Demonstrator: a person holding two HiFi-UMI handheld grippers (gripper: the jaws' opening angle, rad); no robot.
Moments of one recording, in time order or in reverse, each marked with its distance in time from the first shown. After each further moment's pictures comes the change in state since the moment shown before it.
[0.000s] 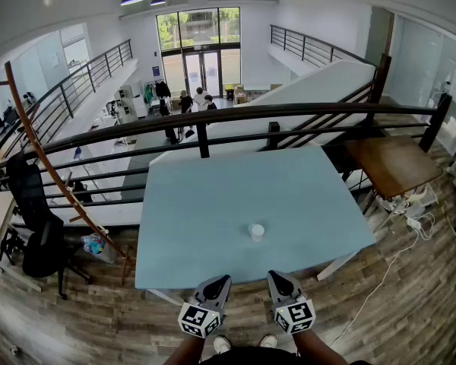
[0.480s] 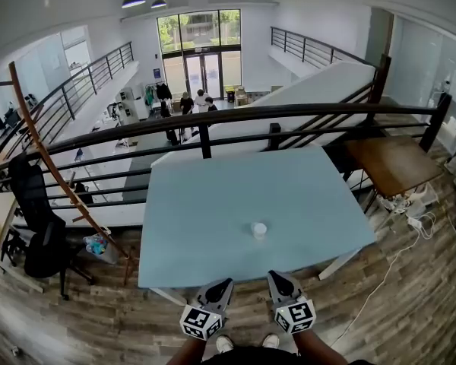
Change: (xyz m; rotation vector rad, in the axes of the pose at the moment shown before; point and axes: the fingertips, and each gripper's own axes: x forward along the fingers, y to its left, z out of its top) left arm -0.021 -0.017 -0.007 -0.019 0.025 -0.018; right arm -0.013 0.014 0.001 0.009 -0.017 0.006
